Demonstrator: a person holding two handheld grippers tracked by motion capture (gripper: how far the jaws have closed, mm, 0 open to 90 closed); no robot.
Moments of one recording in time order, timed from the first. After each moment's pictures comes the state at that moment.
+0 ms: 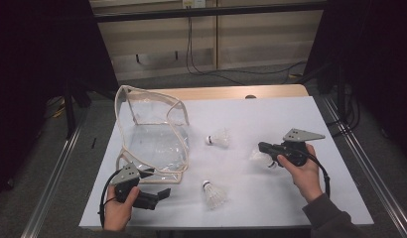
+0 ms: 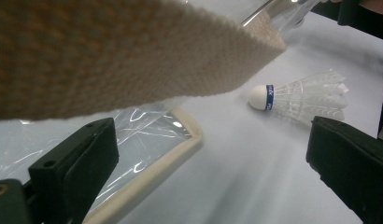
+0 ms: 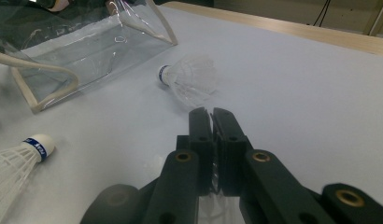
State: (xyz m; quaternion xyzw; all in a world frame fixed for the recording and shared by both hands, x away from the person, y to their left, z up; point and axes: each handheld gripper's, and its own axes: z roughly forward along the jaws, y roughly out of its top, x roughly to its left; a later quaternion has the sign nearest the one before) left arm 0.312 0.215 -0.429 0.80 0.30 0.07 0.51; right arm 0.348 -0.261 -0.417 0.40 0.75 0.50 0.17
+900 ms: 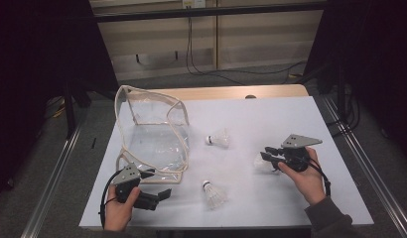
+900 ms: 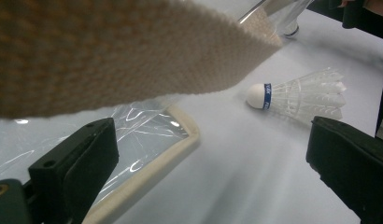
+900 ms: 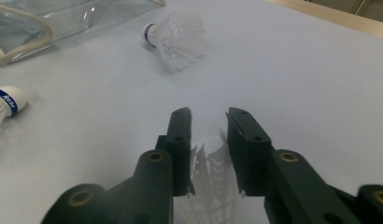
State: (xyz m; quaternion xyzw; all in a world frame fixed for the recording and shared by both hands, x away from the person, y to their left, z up) left arm 0.311 0.214 -0.429 0.81 0.30 0.07 0.50; right arm 0.336 -0.265 -0.422 0.39 0.79 0.43 0.20
